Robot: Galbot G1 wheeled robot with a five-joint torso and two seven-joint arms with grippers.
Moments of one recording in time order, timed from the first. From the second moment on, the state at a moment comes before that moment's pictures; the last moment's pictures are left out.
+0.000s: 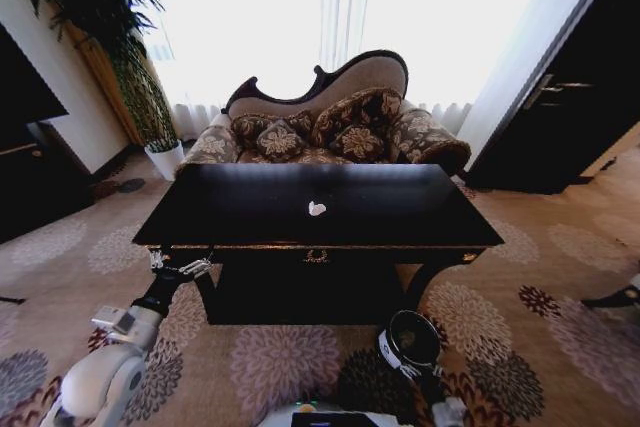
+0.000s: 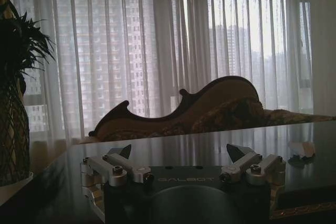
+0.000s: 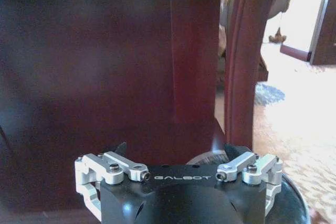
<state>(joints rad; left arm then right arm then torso) 1.69 -1.07 -0.83 -2.22 -0.53 -0.04 0.10 -1.47 1.35 0.69 1.00 0.39 0.64 -0.35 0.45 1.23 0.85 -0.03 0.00</state>
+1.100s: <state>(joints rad) 1.69 -1.07 -0.83 -2.22 -0.52 -0.04 0.10 -1.83 1.41 0.89 1.80 0.51 0.56 -0.31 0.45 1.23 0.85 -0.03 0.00</state>
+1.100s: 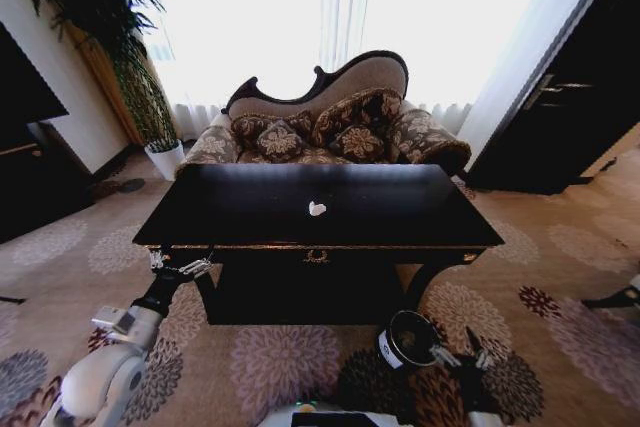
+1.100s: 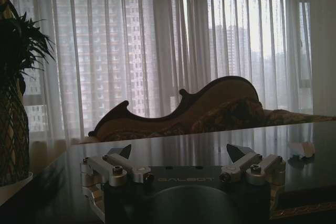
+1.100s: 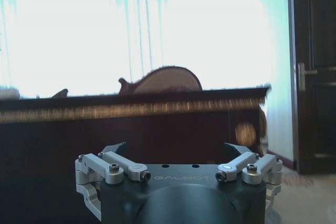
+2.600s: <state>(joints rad) 1.69 -1.07 -0.83 -2.22 -0.52 -0.04 0.10 -1.44 0.70 0.68 2.14 0.87 -0.21 -0.10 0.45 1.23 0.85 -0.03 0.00</state>
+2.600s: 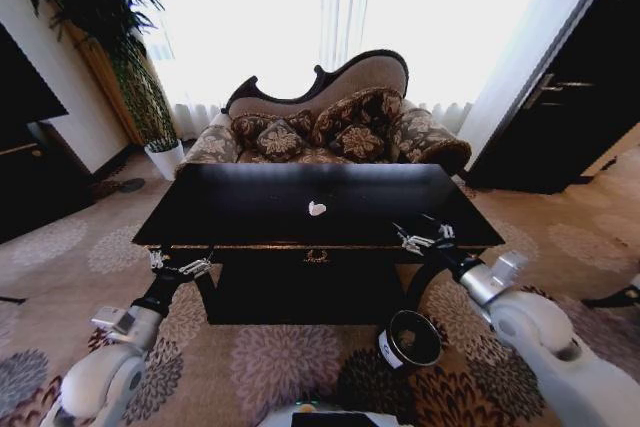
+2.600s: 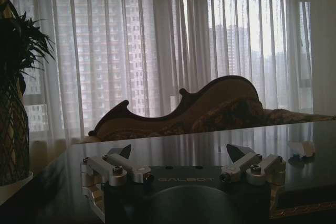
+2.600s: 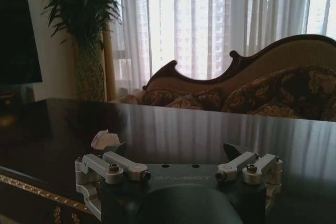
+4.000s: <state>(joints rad) 1.69 -1.07 -0.83 -2.22 -0.52 -0.04 0.10 -0.39 0.62 -0.39 1.81 1.06 -0.35 0.05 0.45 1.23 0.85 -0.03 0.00</state>
